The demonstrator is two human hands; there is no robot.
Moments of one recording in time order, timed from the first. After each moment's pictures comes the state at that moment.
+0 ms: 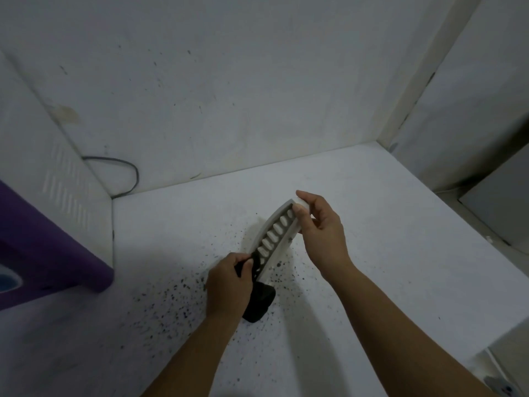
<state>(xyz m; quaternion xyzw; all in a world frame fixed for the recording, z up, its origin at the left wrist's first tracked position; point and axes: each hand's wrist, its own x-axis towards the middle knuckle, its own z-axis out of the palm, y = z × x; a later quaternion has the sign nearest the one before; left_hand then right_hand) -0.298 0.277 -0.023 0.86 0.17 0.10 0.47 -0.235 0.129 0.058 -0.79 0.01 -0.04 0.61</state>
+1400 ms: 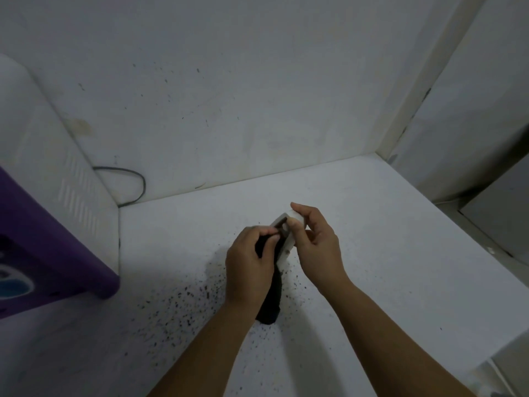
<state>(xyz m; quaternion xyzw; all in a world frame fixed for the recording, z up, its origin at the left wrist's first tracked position) -0.278 0.256 0.033 0.82 0.03 0.25 0.51 -0.251 0.139 0.062 -0.79 -0.03 -0.05 0.60</state>
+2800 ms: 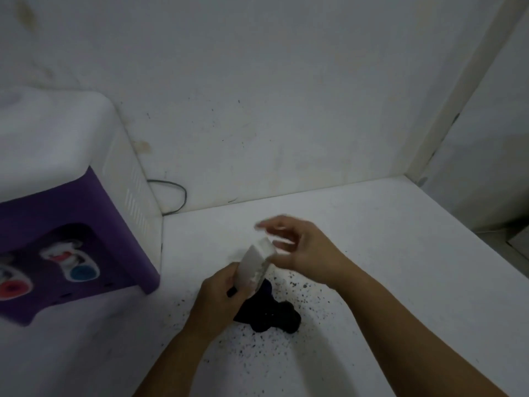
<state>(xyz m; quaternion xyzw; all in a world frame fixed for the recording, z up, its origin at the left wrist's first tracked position) -0.337 0.350 0.010 0.81 0.03 0.07 0.57 -0.258 0.170 0.119 -0.75 -0.26 0.19 0.58</state>
